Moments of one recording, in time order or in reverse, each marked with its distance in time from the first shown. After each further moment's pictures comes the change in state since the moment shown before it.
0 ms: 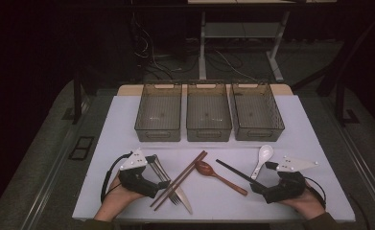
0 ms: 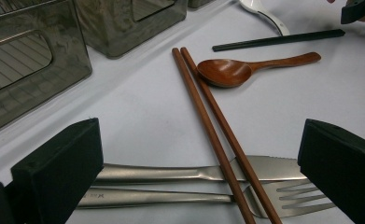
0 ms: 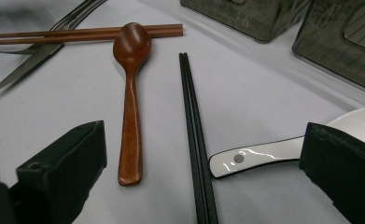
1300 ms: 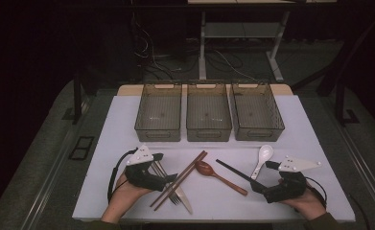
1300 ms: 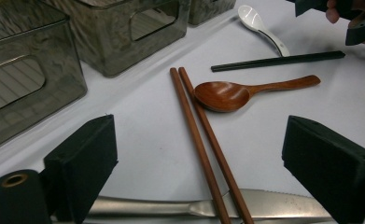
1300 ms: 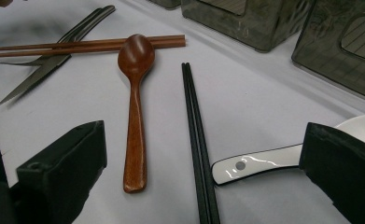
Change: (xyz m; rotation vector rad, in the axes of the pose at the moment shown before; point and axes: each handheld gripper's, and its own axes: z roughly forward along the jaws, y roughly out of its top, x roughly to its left) left arm -0.006 0.017 0.012 -0.023 0.006 -0.031; right arm 0.000 0.001 -0.003 -0.037 0.009 0.008
